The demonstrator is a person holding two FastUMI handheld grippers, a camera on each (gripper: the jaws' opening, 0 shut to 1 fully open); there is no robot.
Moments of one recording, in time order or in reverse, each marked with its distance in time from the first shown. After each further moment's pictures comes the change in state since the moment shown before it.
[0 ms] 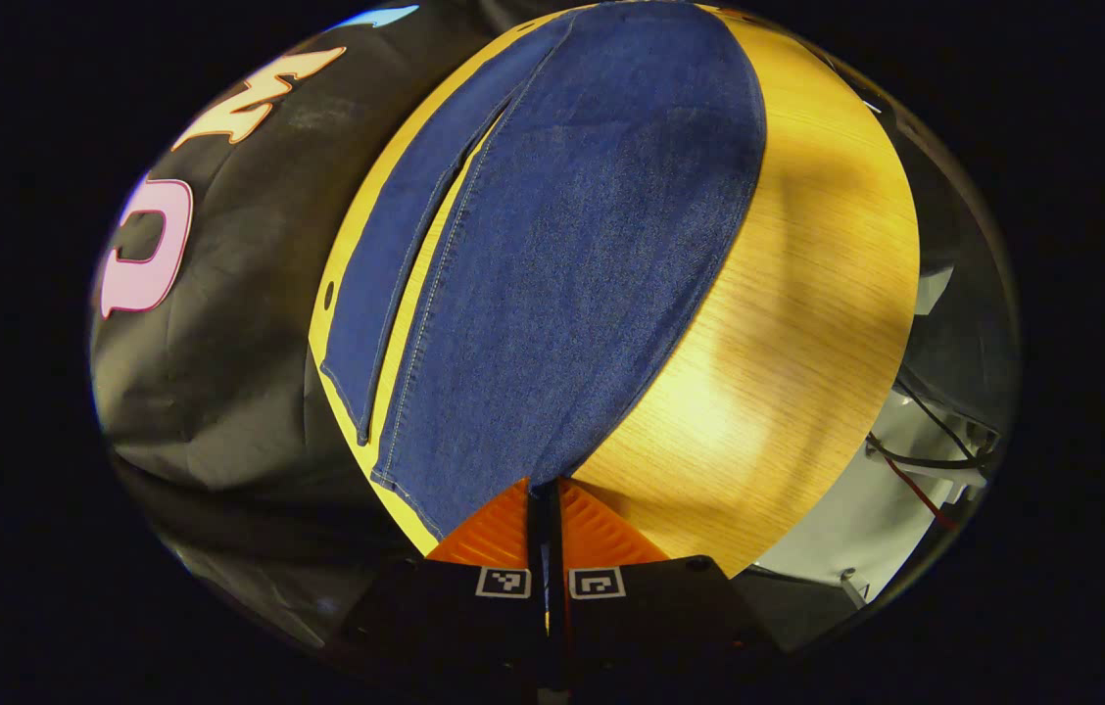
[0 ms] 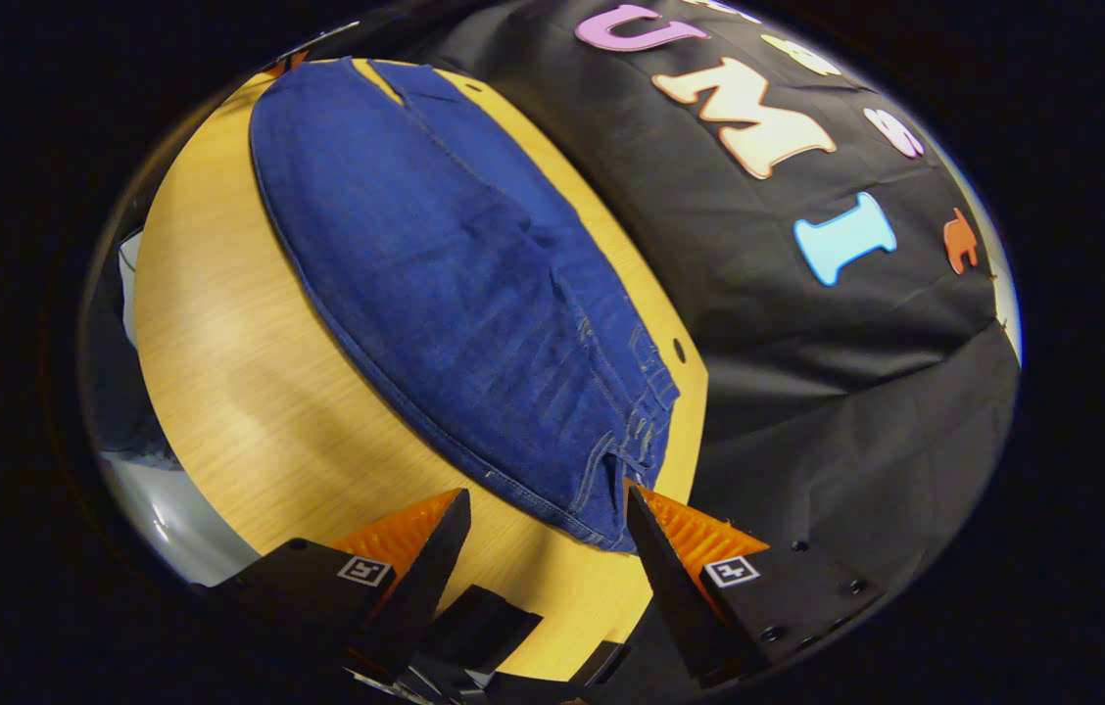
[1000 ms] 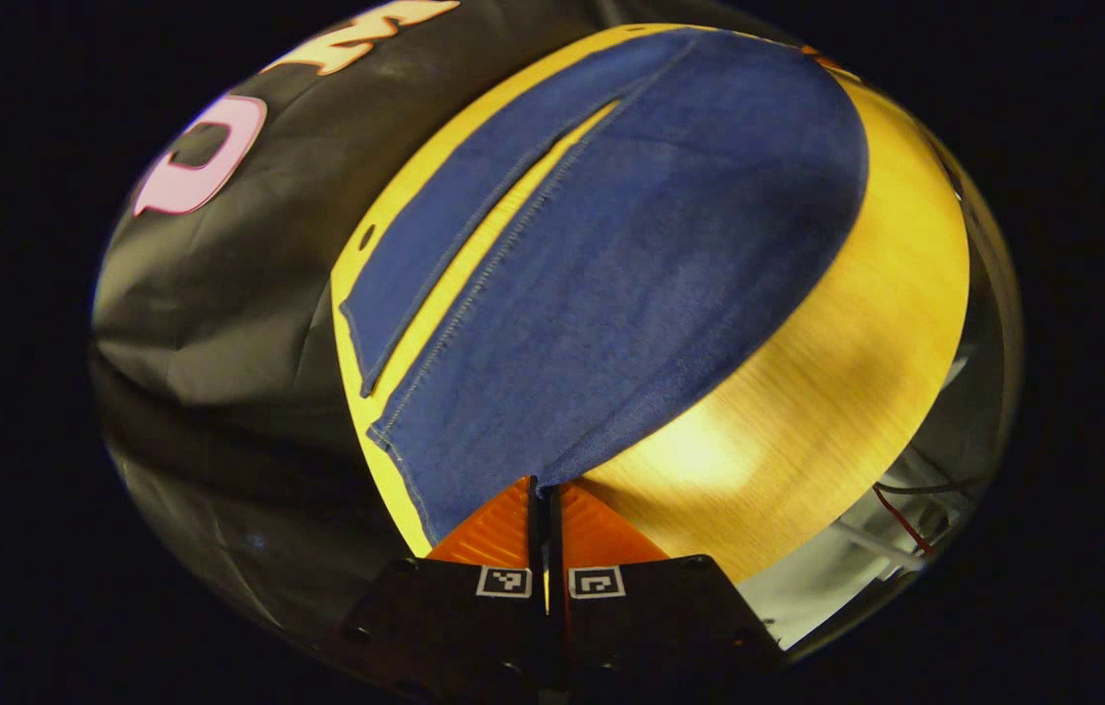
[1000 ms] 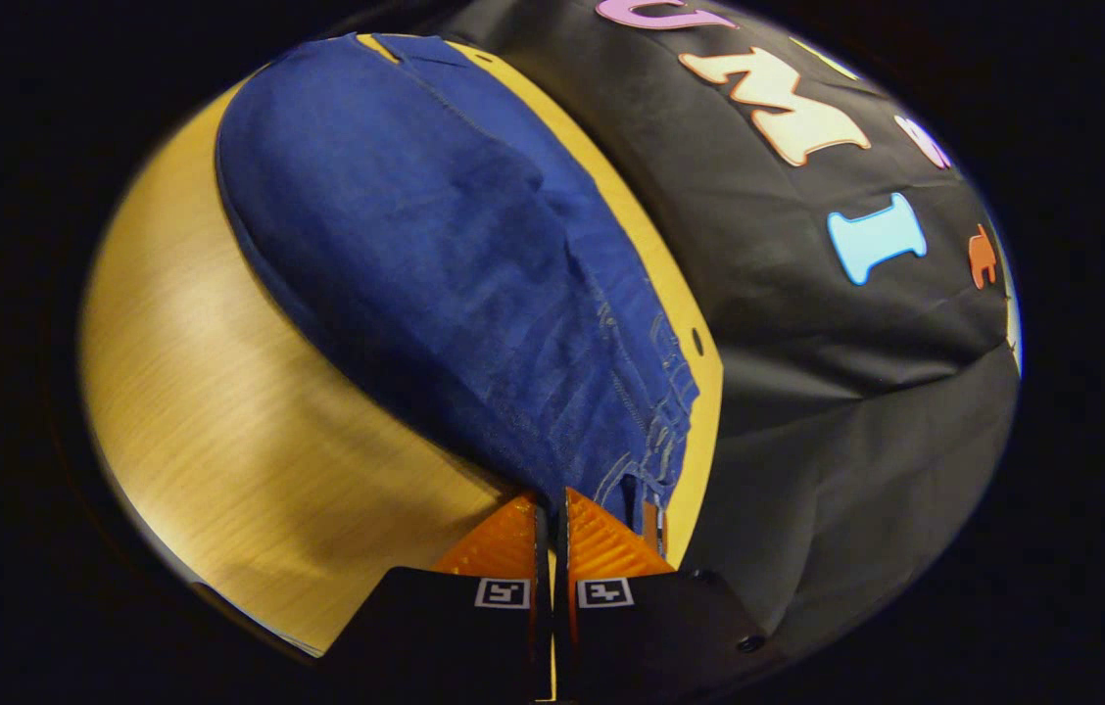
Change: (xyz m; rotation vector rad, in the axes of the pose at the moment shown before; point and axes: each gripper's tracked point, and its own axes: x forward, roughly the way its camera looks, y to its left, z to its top) left arm -0.014 0.017 0.009 -0.325 0.003 0.036; right arm 0.037 -0.018 0.013 0.009 0.060 -0.055
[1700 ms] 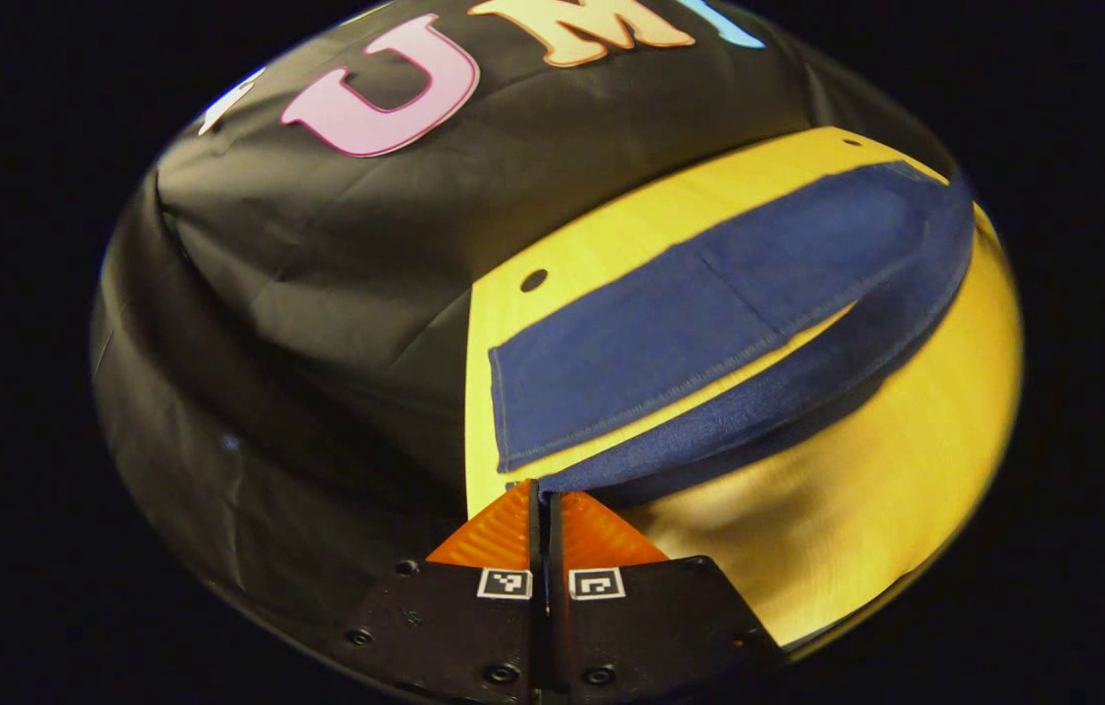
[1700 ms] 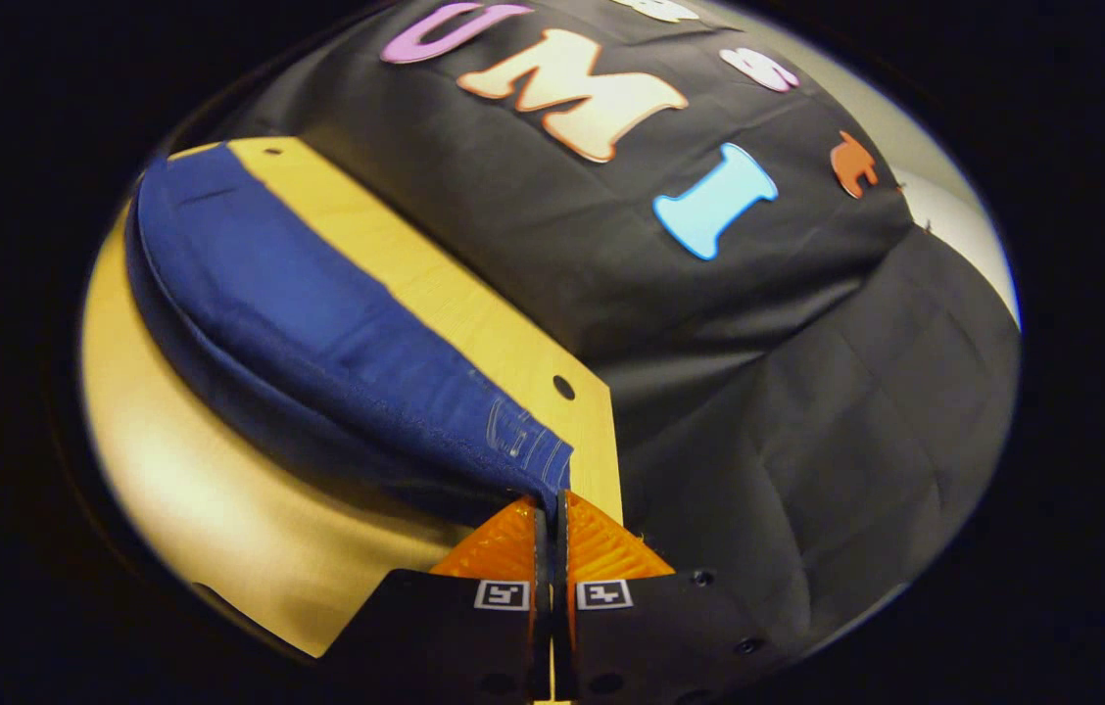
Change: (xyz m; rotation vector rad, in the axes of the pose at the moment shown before) left arm -0.104 0.115 0.125 -0.417 -0.137 0.204; right arm 0.012 -0.137 0.094 0.450 -0.082 -0.270
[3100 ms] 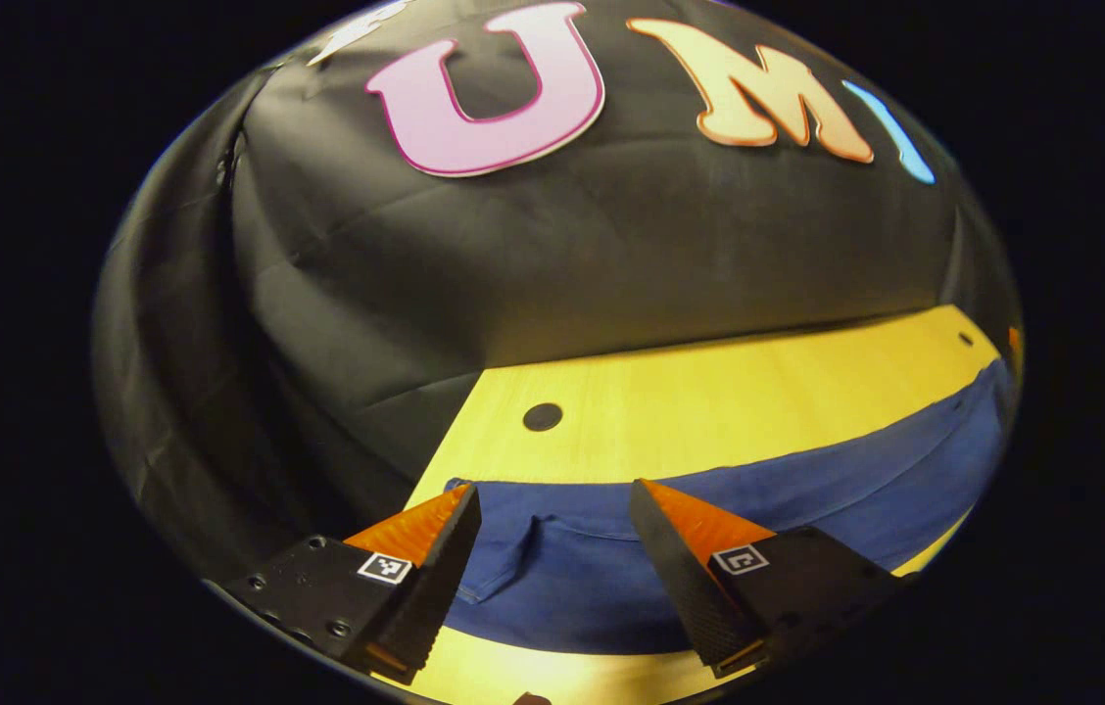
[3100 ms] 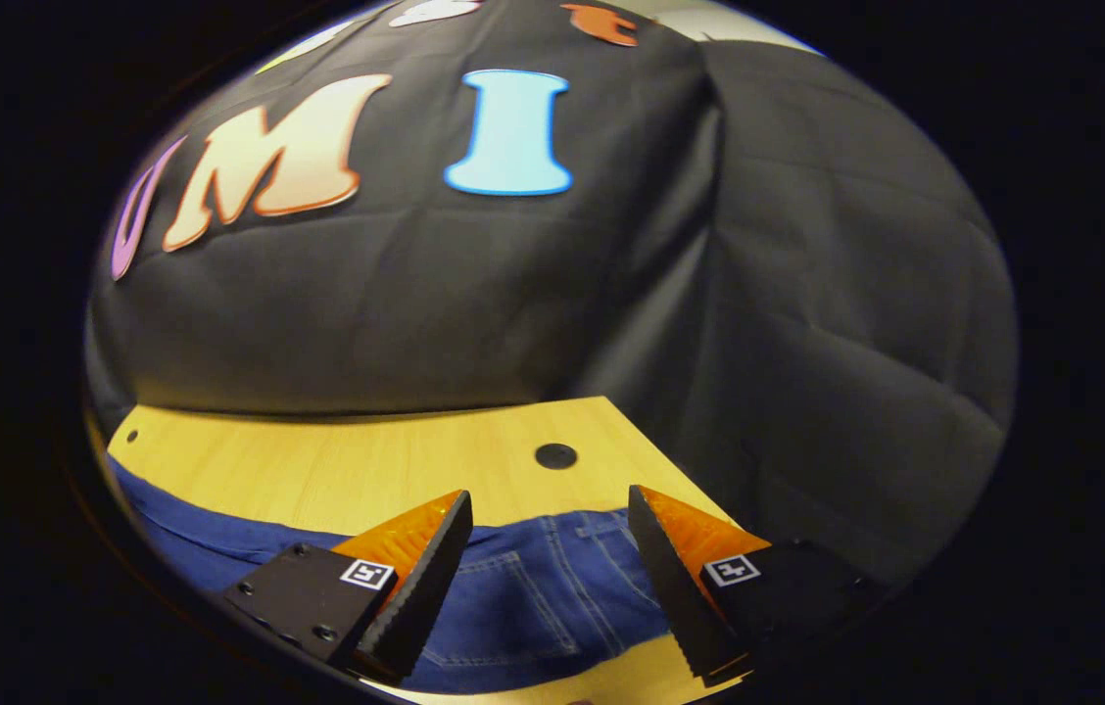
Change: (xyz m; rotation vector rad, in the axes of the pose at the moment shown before) left arm -0.088 0.026 0.142 -0.443 -0.264 0.003; right arm 0.163 -0.045 0.010 0.749 0.069 -0.086
